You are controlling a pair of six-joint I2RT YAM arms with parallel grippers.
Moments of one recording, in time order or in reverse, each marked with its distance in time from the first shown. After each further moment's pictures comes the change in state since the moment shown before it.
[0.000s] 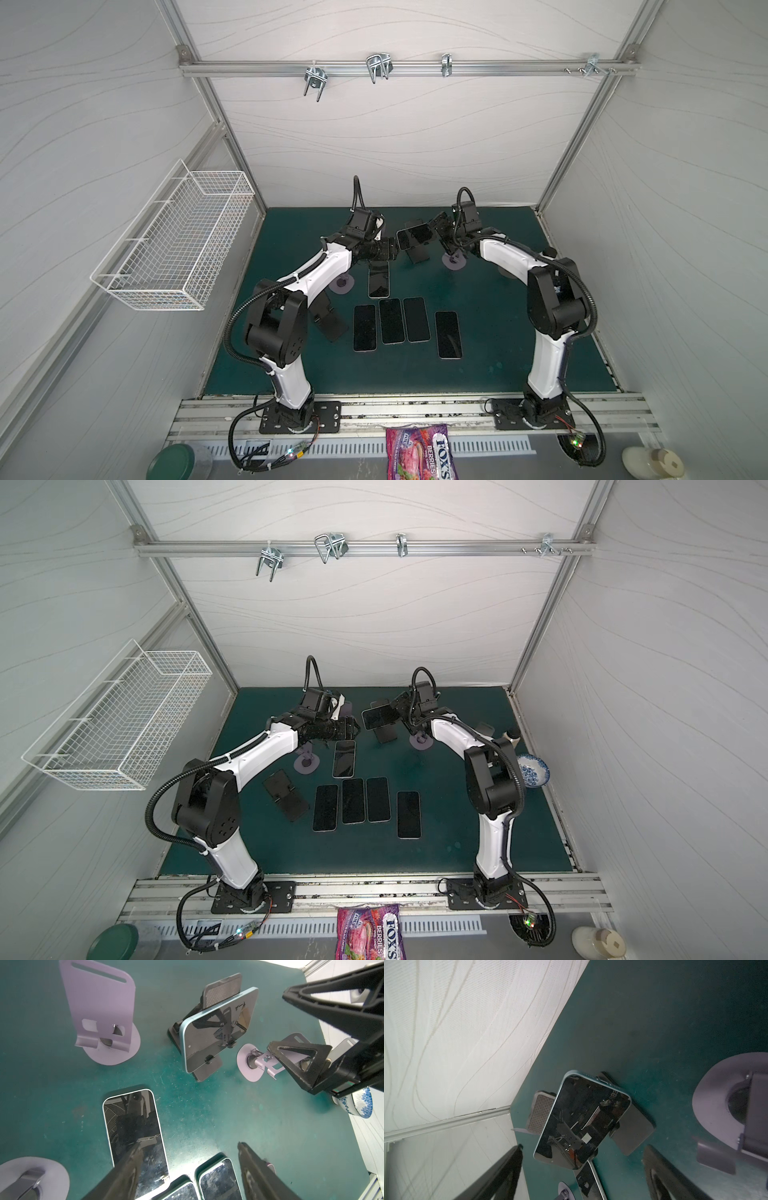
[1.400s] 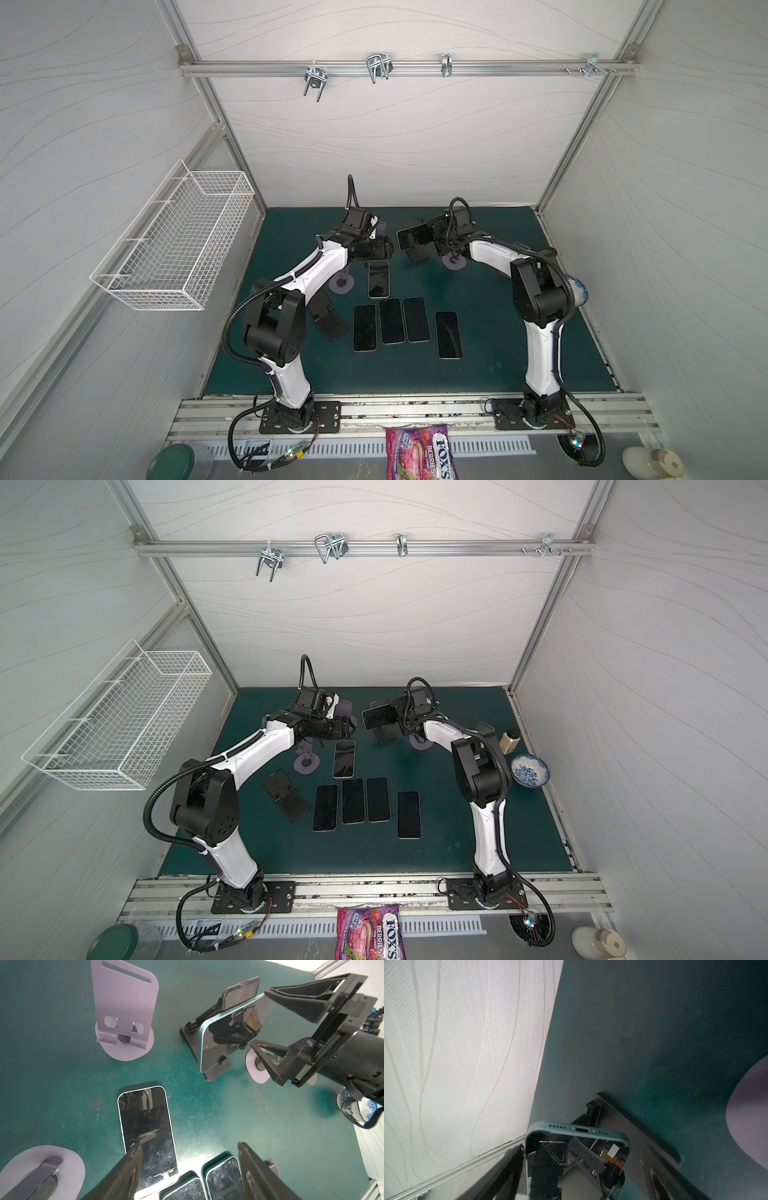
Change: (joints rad) left arm 0.031 0.000 0.015 -0.039 0.003 -0.013; right arm 0.006 0.143 0.043 0.119 0.058 0.227
